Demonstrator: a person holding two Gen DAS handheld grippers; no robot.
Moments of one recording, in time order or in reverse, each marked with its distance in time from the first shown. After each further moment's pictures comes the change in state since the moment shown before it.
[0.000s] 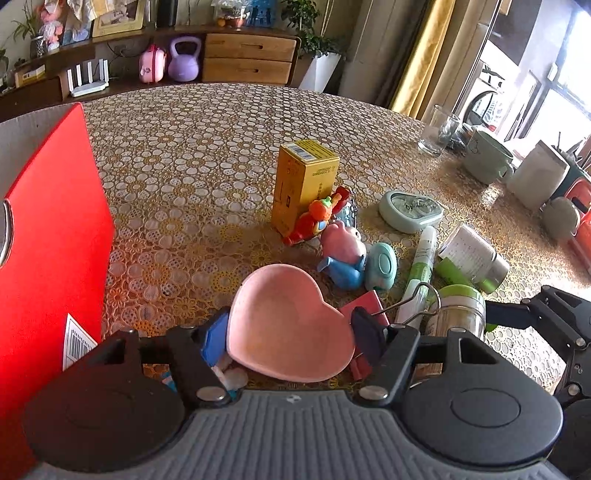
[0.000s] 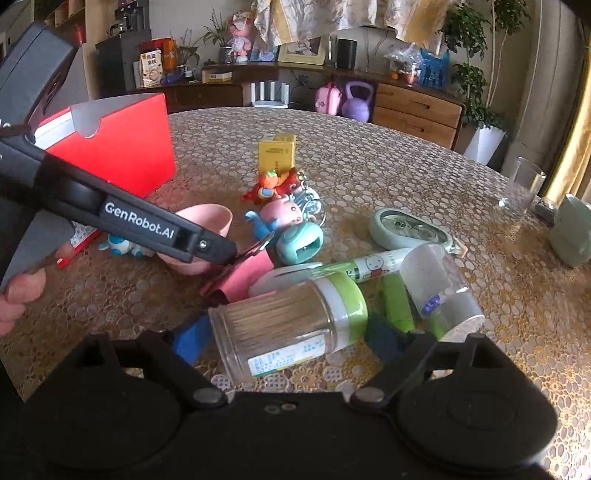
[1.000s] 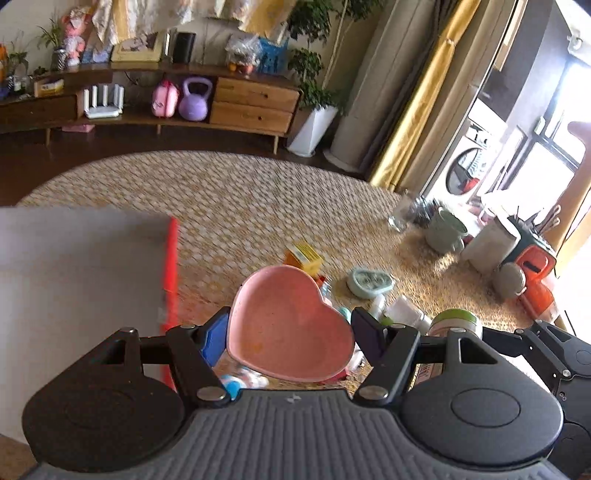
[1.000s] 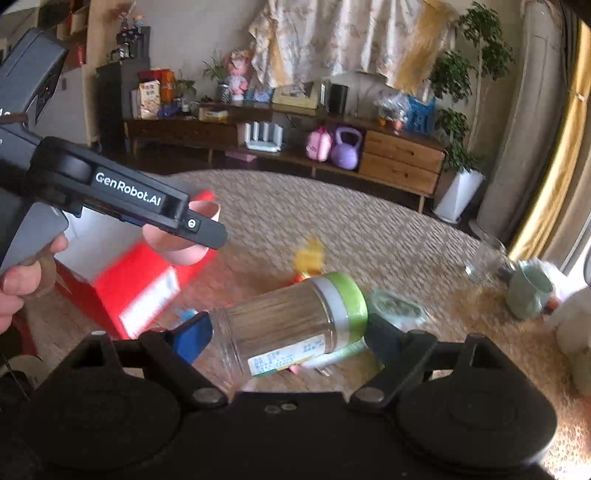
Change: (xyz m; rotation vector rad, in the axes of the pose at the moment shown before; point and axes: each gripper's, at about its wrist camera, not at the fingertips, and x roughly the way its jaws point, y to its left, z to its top) left arm -0.145 0.026 0.033 -0.071 -0.132 -0.056; right arm -0.099 0.065 0.070 -0.028 -0.116 -0.040
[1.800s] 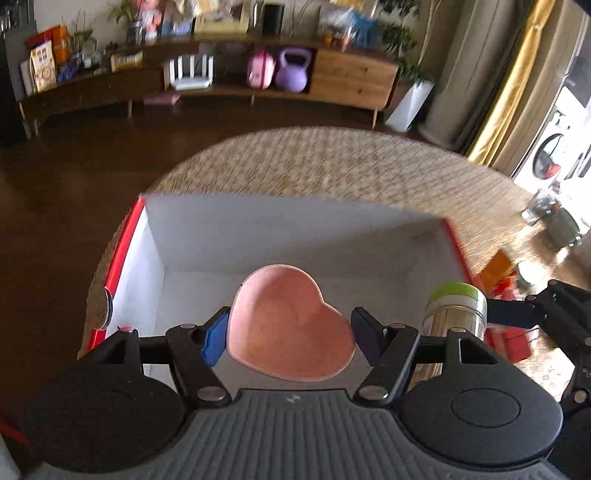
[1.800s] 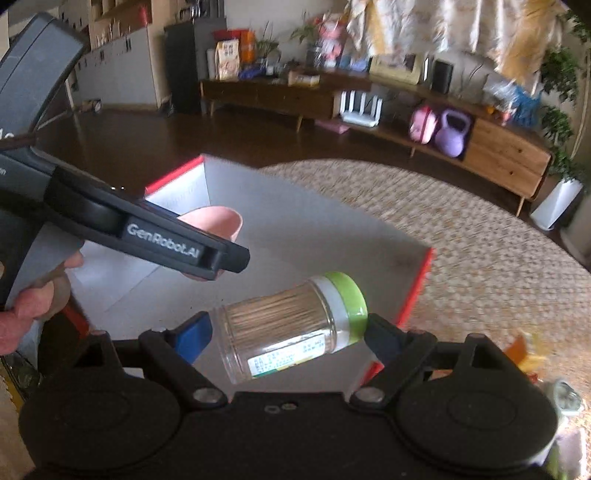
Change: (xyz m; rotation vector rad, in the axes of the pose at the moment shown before) left arm -0.005 0.197 0.033 -0.045 0.145 0.246; right arm 0.155 0.156 0.088 -0.110 0.184 0.221
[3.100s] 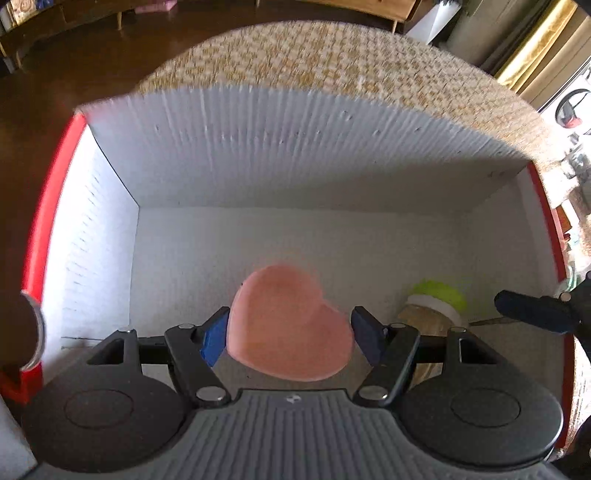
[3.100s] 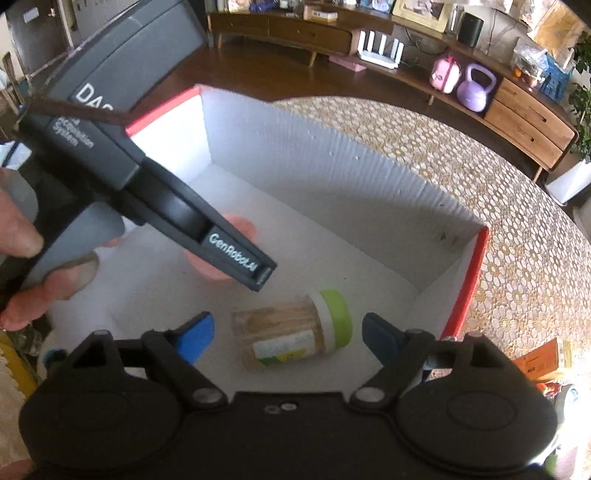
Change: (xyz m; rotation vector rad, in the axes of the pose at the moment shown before) left arm 0.071 0.011 0.007 -0.019 0.306 -0.007; right arm 0.032 0.017 0.006 -0.044 0.181 0.009
